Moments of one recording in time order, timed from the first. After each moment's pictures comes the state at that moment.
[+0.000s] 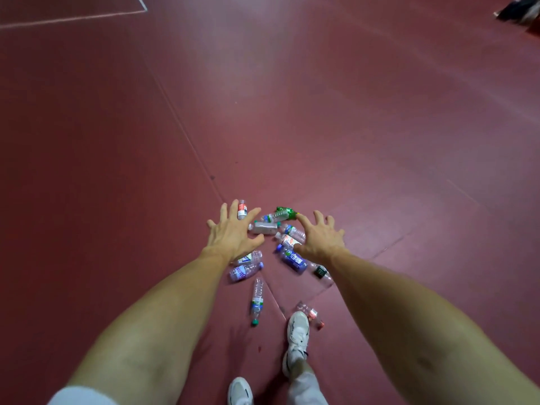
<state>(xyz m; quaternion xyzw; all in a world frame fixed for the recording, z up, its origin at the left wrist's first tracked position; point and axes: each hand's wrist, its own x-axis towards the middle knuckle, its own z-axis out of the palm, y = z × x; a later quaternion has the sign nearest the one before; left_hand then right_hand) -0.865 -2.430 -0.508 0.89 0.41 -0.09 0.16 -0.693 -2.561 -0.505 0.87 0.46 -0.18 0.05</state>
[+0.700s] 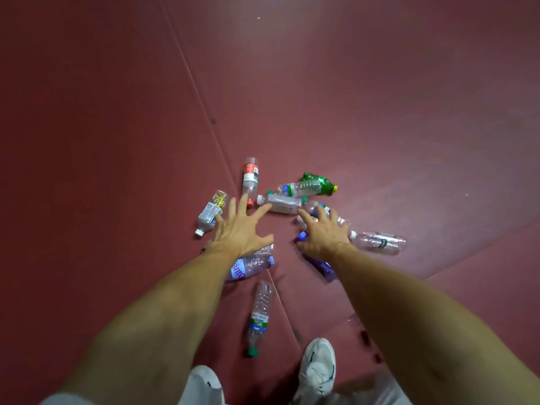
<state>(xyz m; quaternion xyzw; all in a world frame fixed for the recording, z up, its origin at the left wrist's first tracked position) -0.757 -2.287 -0.931 0.87 0.44 -0.14 0.19 -0.581 -2.388 -0.929 0.82 0.52 -0.23 0.11</state>
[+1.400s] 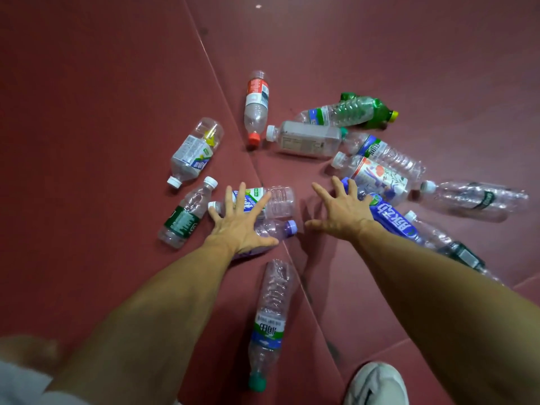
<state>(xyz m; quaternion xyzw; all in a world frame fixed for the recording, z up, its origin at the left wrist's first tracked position) -0.782 -2.282 -1.282 0.85 0.45 -0.21 0.20 -0.558 -2.370 -1.256 0.80 0.54 -0.22 0.12</state>
